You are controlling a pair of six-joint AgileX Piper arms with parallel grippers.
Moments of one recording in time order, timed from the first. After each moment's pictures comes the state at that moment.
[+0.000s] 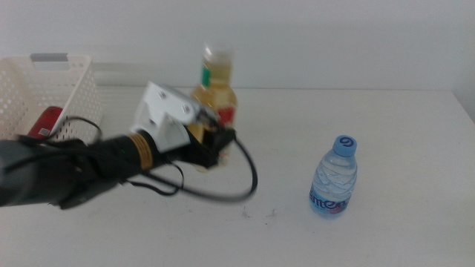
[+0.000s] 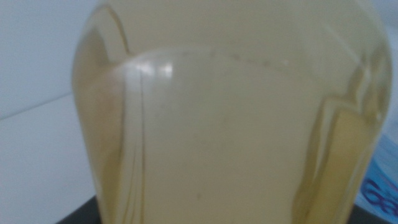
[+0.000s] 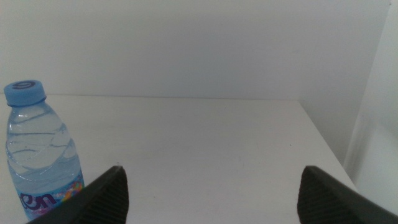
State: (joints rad) left arm -0.31 1.72 -0.74 0.73 -0.71 -0.56; right arm 0.01 0.00 0.00 -0.04 0.19 0.01
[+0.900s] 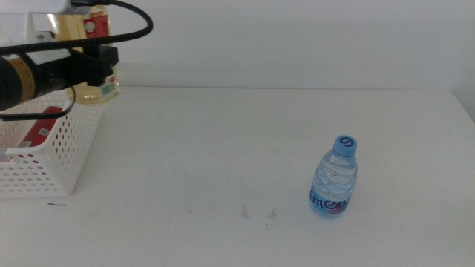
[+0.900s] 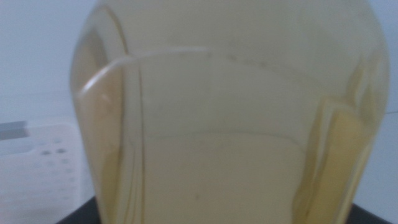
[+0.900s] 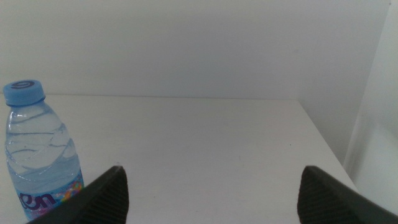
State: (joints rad) left arm -0.01 1.38 -0.90 1.38 -0.24 -1.41; right arm 0.01 0.00 0.00 -0.04 0.19 0.01
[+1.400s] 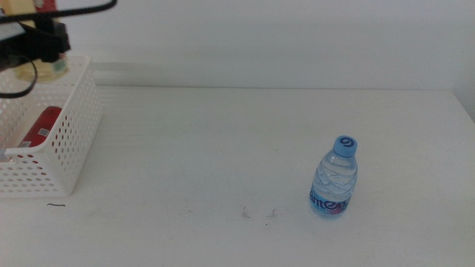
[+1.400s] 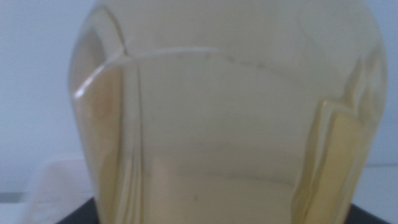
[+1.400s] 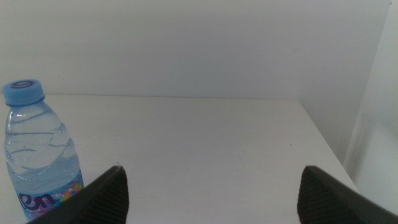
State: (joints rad) left arm 0.08 1.38 -0.97 1.23 -0.09 -1.22; right arm 0.01 0.00 0.00 -0.04 0.19 0.01
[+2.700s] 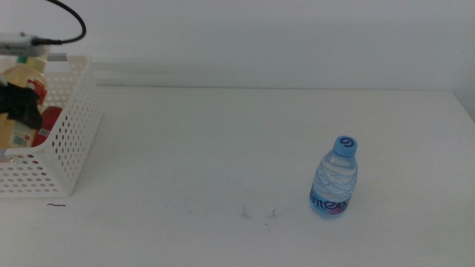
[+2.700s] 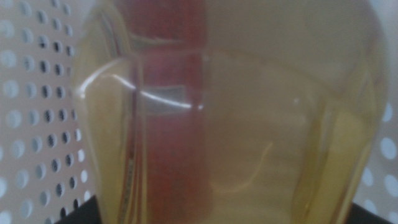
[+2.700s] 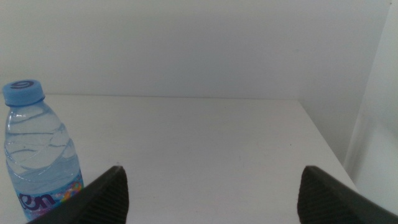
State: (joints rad) left arm 0.31 1.84 -1.50 -0.22 0.98 0.48; right arm 0.01 0.00 0.00 -0.04 0.19 0.01
